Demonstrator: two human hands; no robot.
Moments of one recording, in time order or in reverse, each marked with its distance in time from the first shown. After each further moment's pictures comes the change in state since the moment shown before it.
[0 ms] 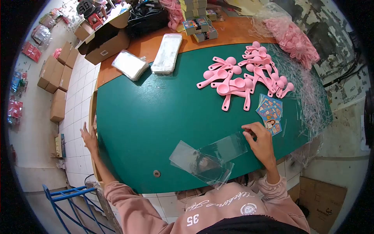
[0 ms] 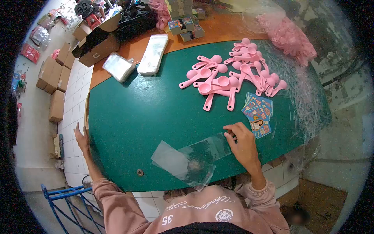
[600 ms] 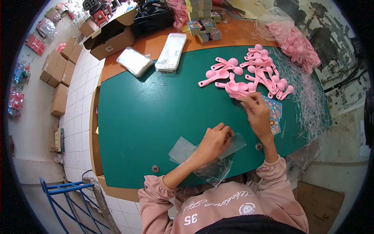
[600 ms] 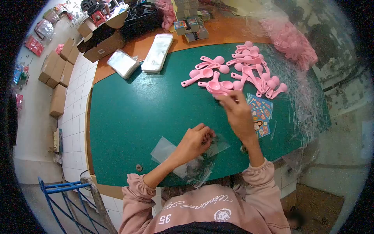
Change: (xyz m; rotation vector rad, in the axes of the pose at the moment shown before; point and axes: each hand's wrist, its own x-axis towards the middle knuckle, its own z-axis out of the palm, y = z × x) left_hand -0.169 0.396 -0.018 -0.895 -0.796 0.705; right_hand 0.063 0.002 0.005 -0.131 0.189 -0.327
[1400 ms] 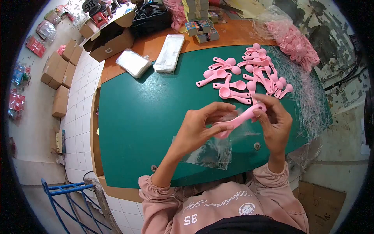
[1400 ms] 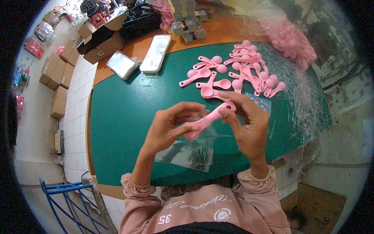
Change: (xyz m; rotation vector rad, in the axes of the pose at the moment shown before) left_hand 0.019 0.050 -0.085 -0.591 0.128 -0.036; right_hand -0.001 -0.067 -0.049 0.604 0.102 0.156
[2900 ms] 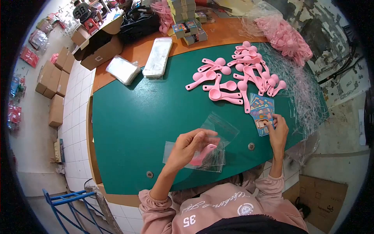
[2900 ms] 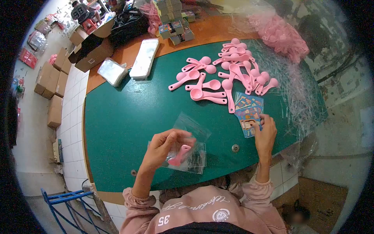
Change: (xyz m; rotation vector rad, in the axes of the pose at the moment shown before) left_hand -0.039 -0.034 0.007 -0.367 -0.033 -0.385; right_hand -0.057 0.103 -0.094 -0.981 0.169 0.412
